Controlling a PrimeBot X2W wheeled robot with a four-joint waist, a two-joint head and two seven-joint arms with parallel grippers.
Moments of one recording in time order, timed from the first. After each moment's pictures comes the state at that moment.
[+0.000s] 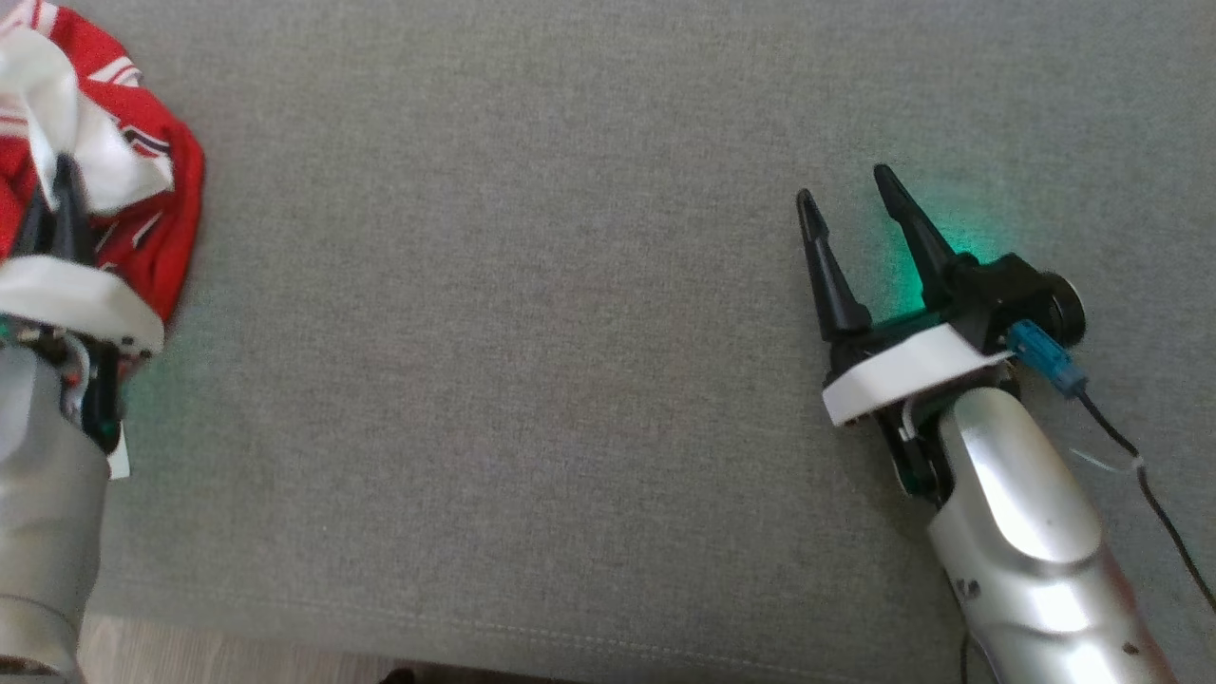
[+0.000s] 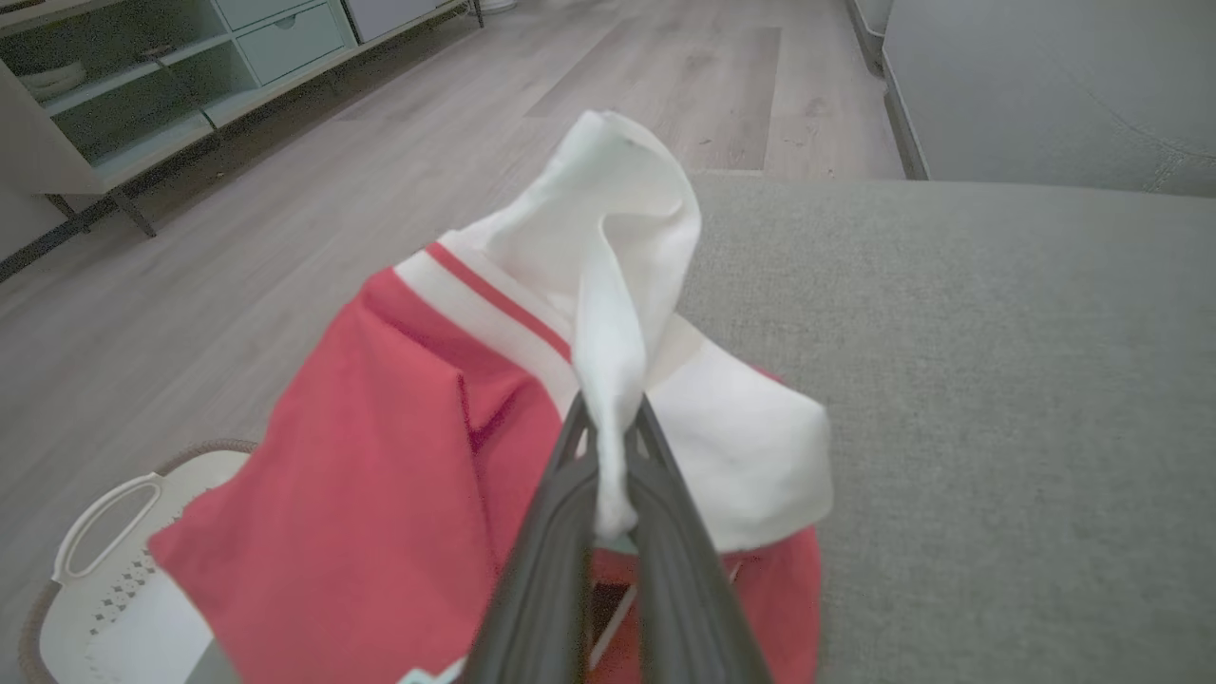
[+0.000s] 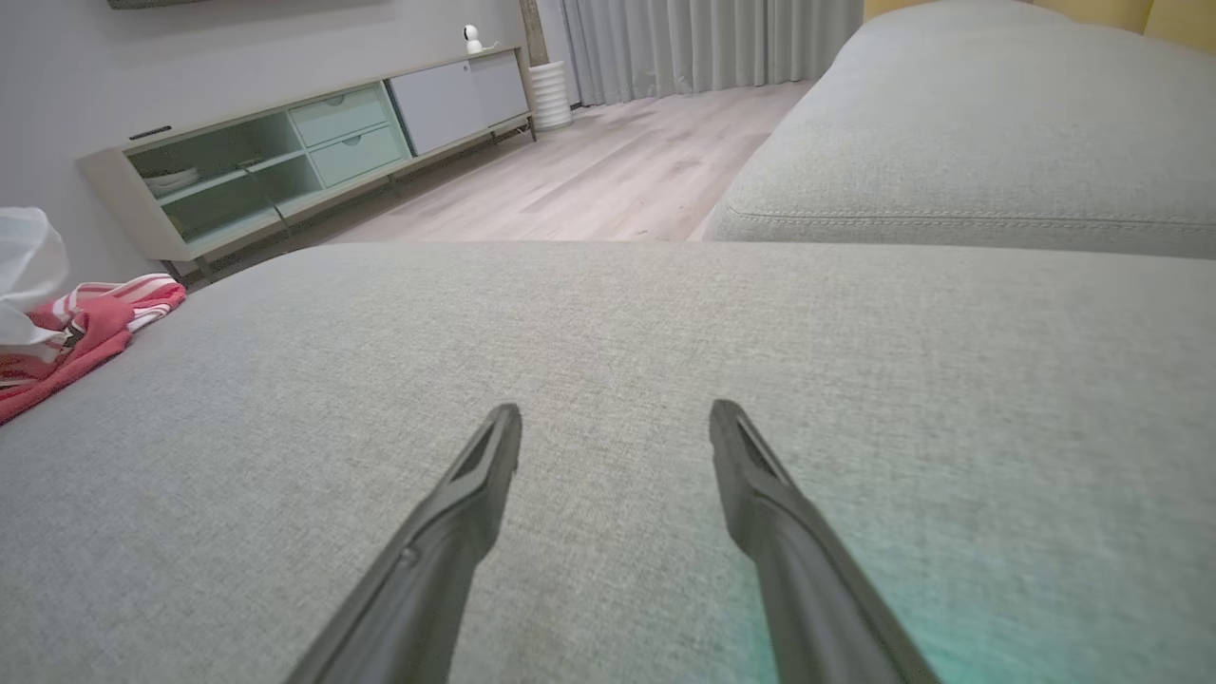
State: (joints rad) left arm -0.84 0.38 -0.25 1.09 -0.48 -0.13 -0.24; right arm -0.48 -0.05 0.23 0.49 0.10 0.13 -0.26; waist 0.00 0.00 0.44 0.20
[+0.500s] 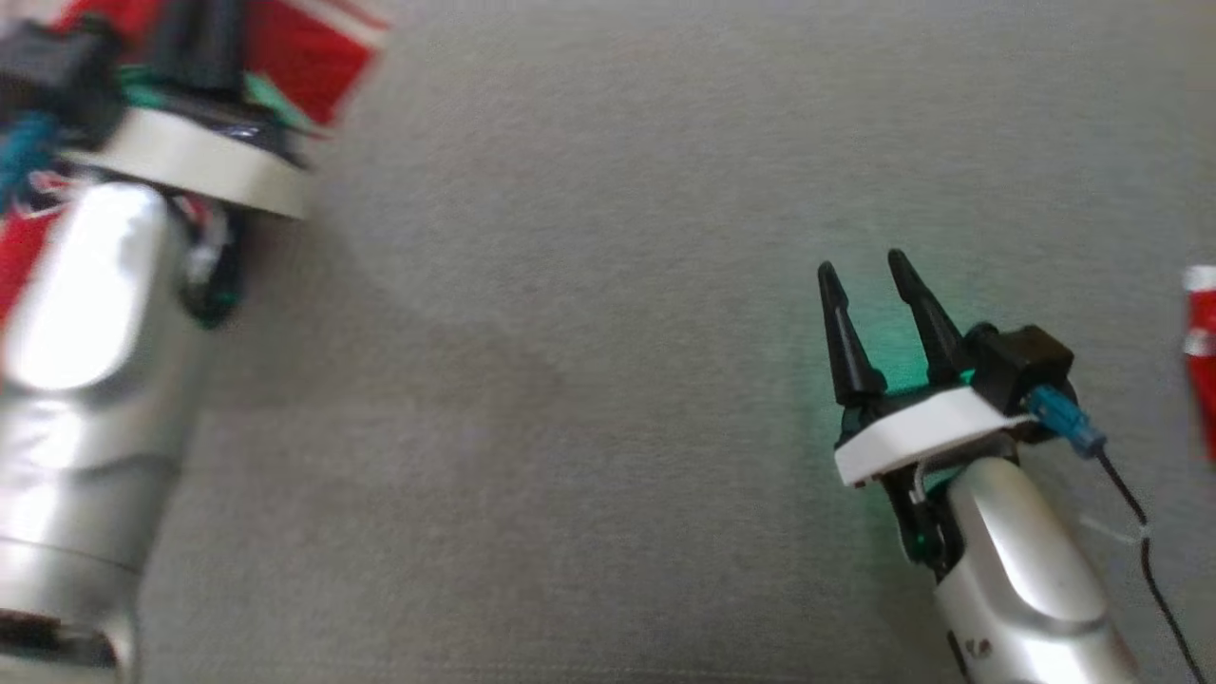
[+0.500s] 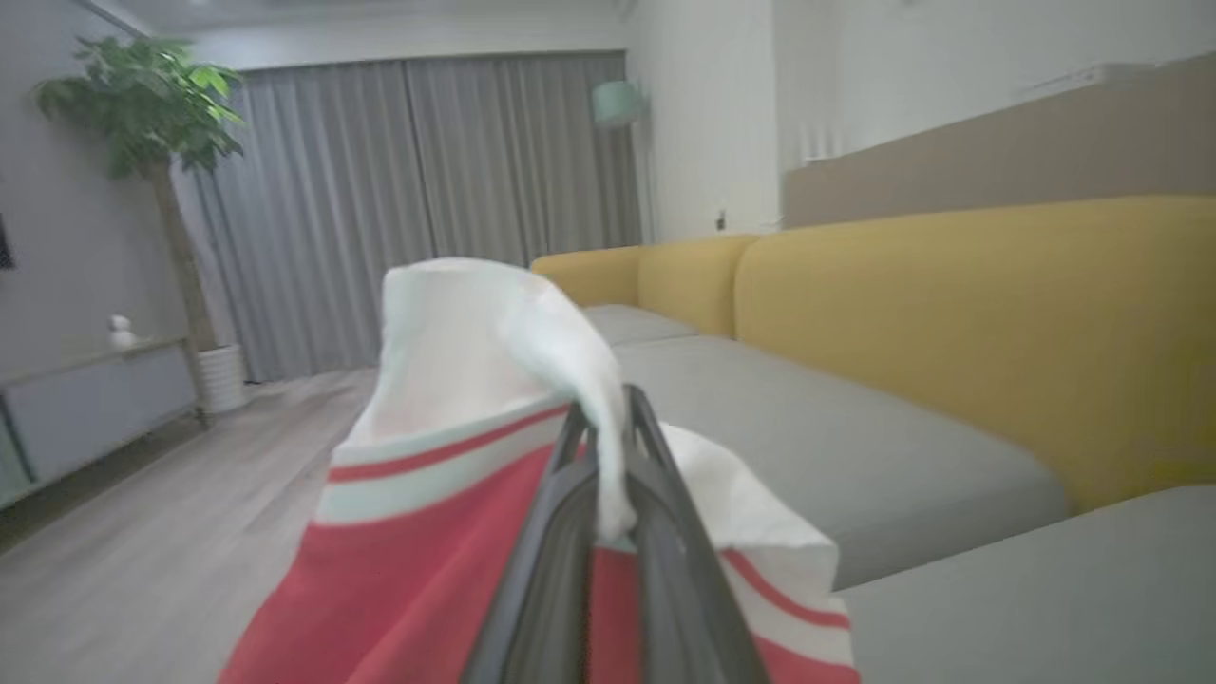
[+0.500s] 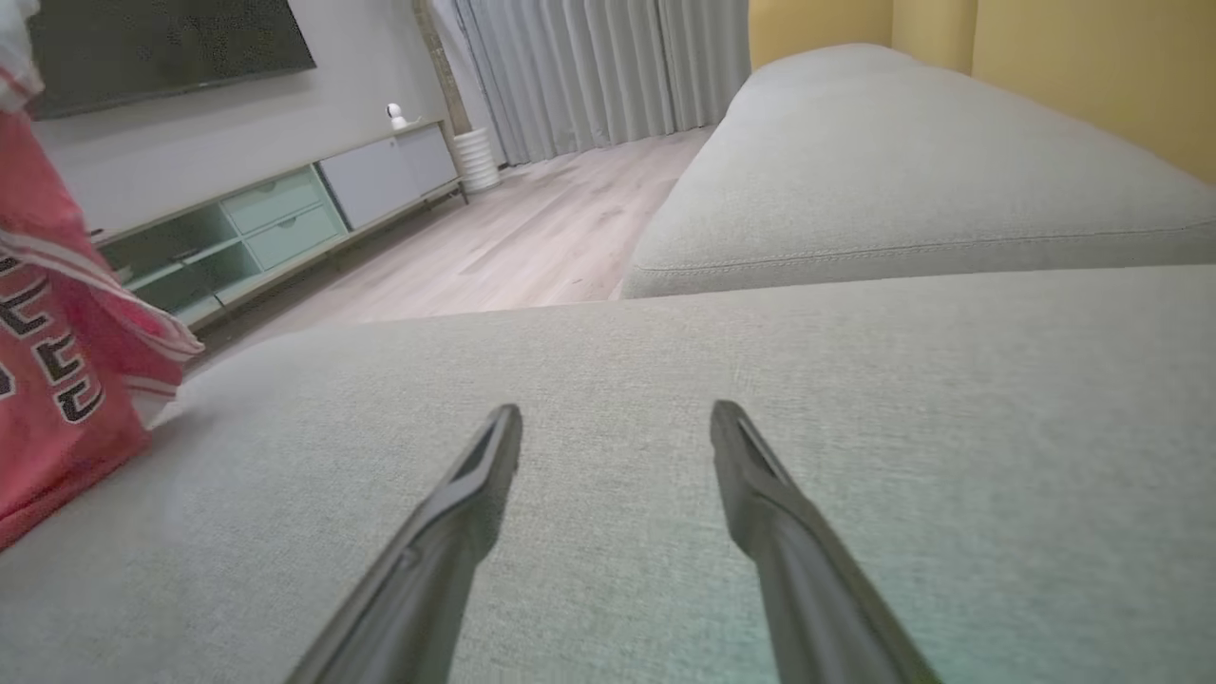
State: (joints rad) left arm -0.91 0.36 -0.46 0.58 -0.49 -0.13 -0.26; right arm -0.37 -0.05 0.22 0.50 0.25 0.13 -0.26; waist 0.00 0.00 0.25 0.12
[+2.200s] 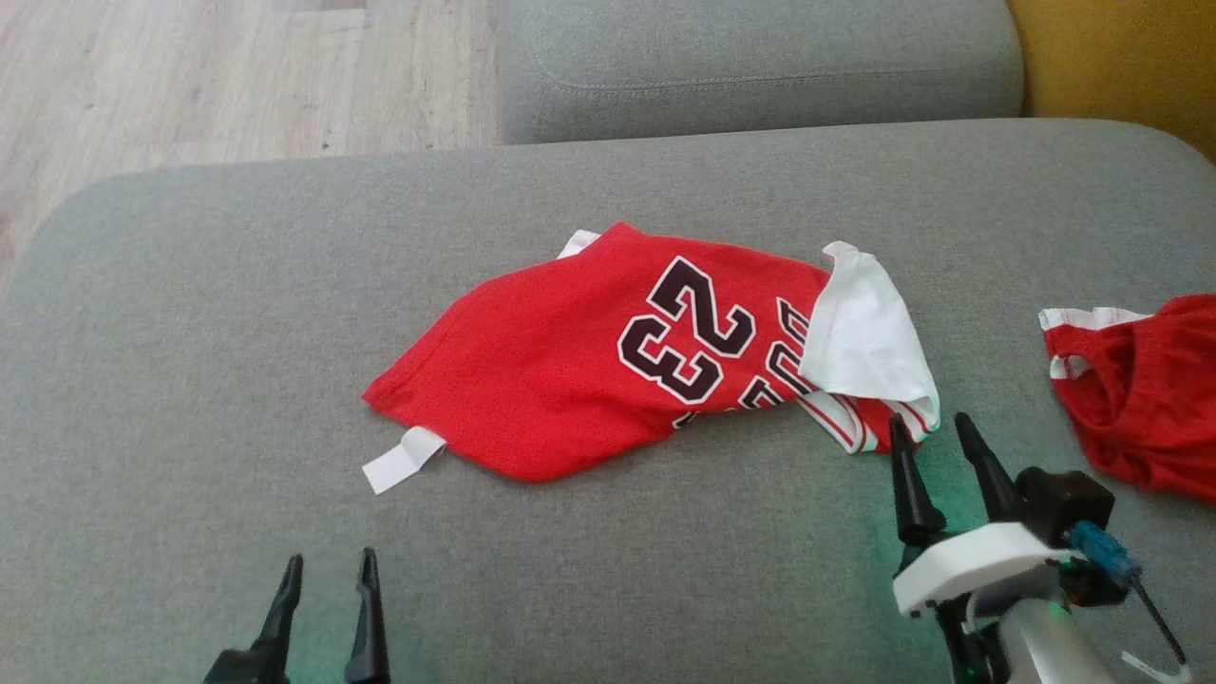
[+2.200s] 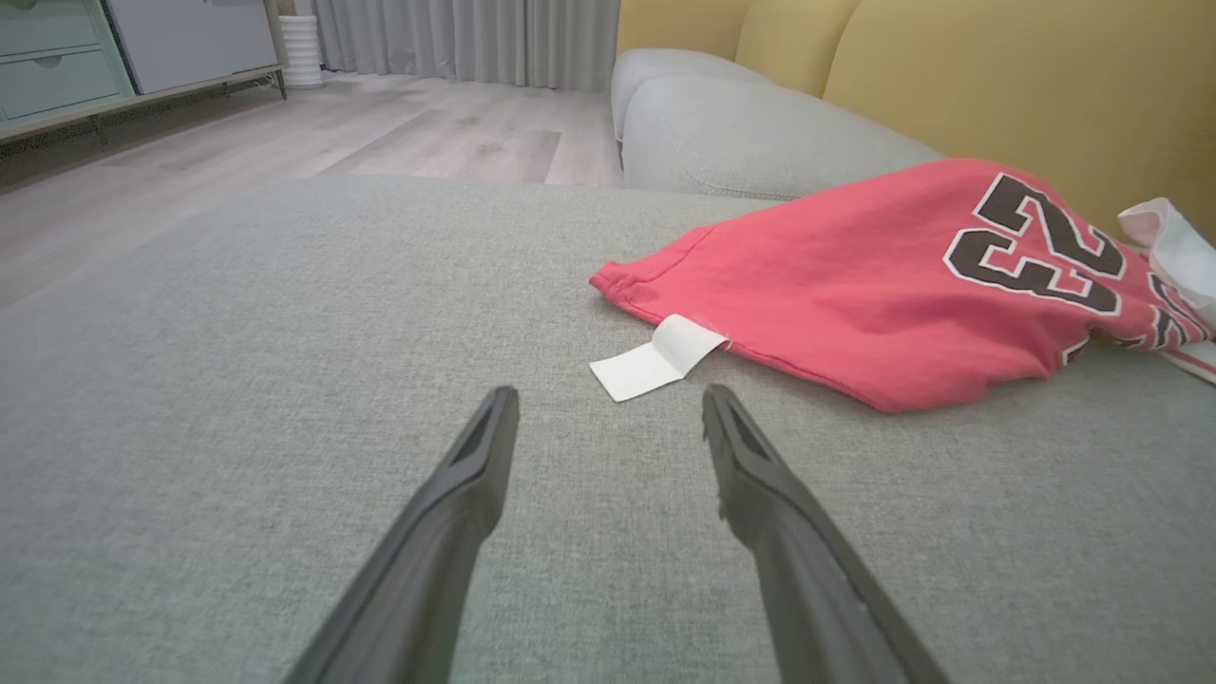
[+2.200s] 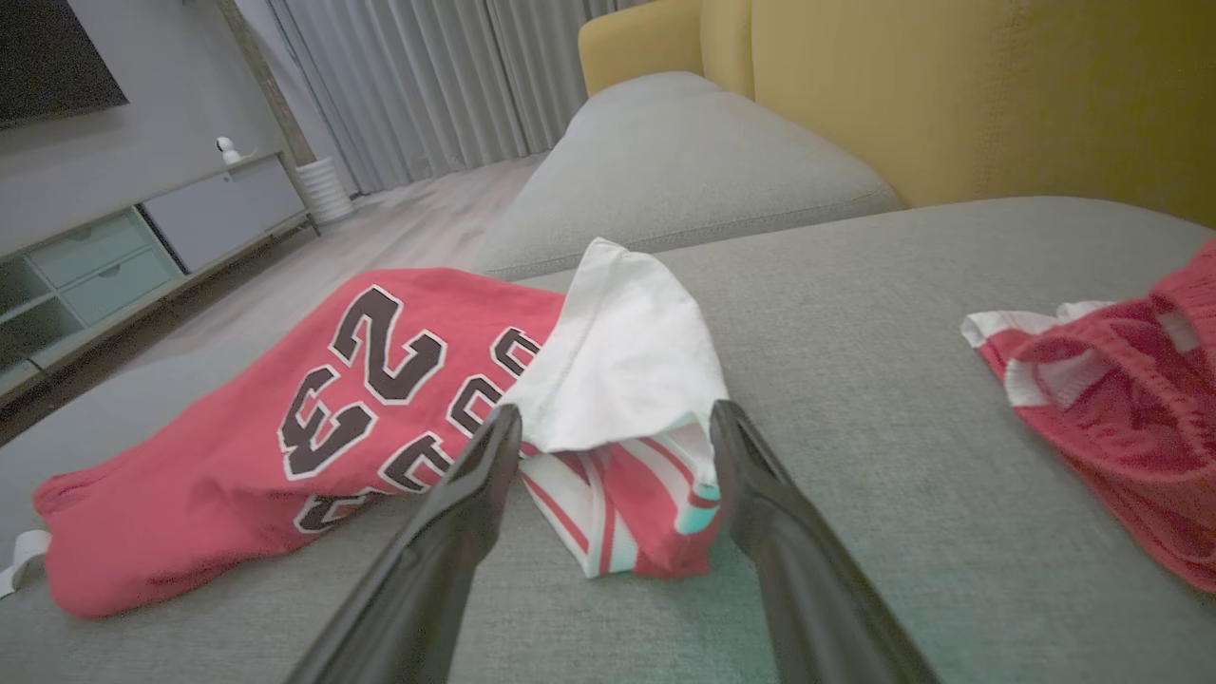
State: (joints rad) left arm 0.12 0.07 -0.10 0.35 -0.20 -0.03 -0.26; right arm -0.14 -0.05 0.08 0.55 0.23 0.13 -0.26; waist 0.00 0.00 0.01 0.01
